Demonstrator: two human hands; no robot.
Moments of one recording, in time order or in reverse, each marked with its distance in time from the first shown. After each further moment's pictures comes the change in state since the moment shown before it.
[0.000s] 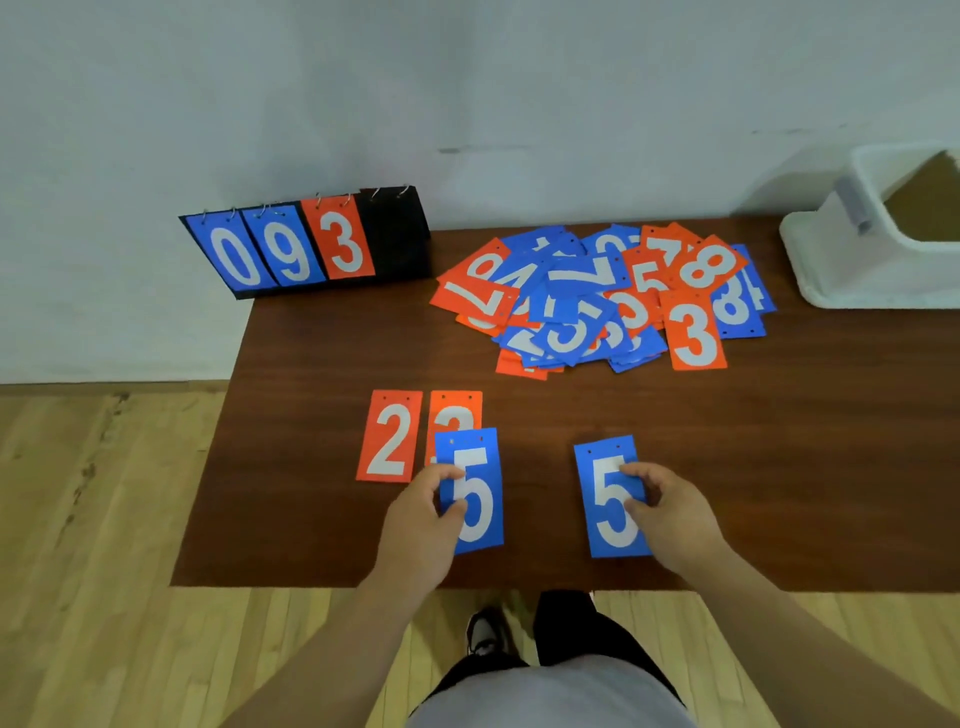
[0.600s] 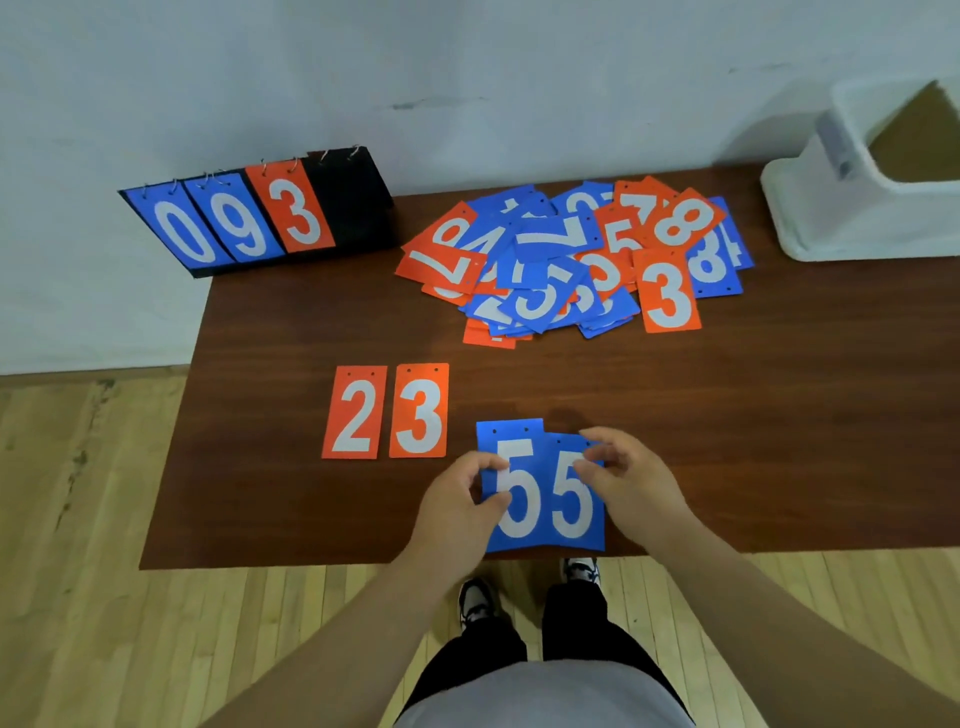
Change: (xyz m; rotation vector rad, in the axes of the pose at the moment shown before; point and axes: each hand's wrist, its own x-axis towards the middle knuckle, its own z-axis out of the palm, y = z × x) left_hand -0.014 0.027 0.064 -0.088 -0.179 -0.014; right_hand -0.014 -0.004 0.000 0.215 -0.097 0.003
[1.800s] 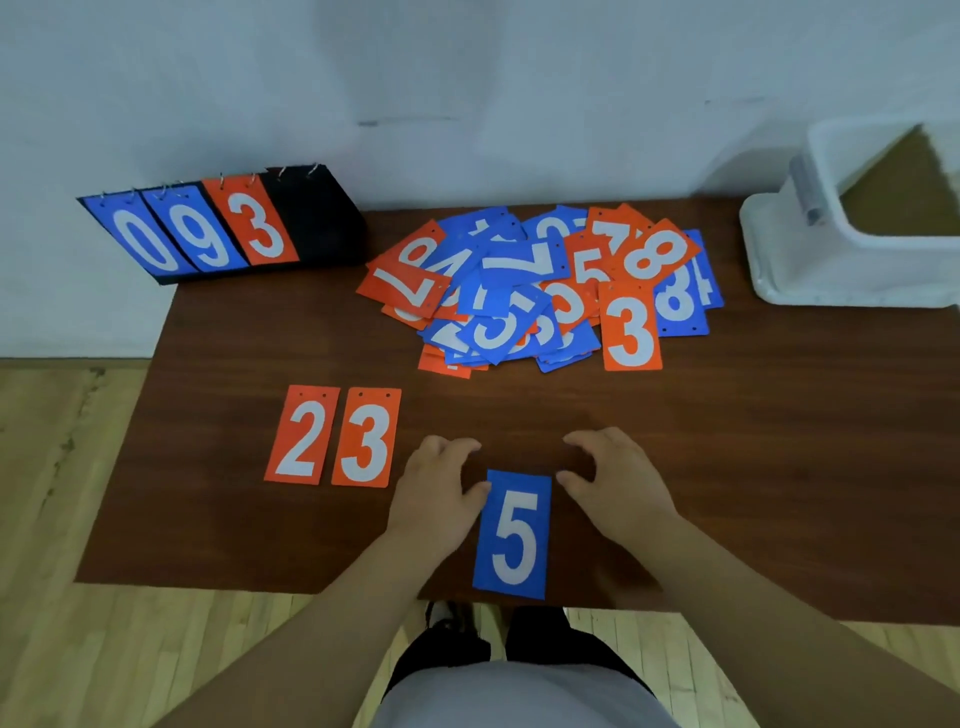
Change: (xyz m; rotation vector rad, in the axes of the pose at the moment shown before) left_hand 0.062 0.043 0.046 0.574 0.095 0.097; right_hand 0.060 -0.004 -0.074 -0.602 -0.025 -0.257
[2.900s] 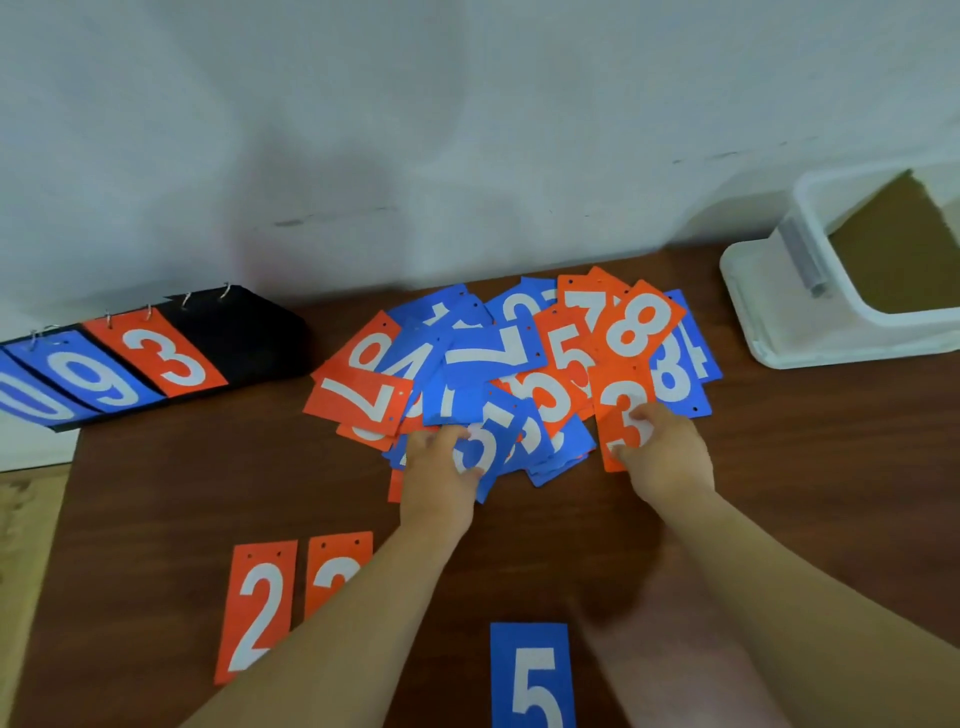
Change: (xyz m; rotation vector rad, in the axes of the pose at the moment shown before) left_hand 0.184 0.049 -0.028 -0.142 0.083 -0.075; right_hand 0.155 0.018 -0.071 0.155 0.235 0.519
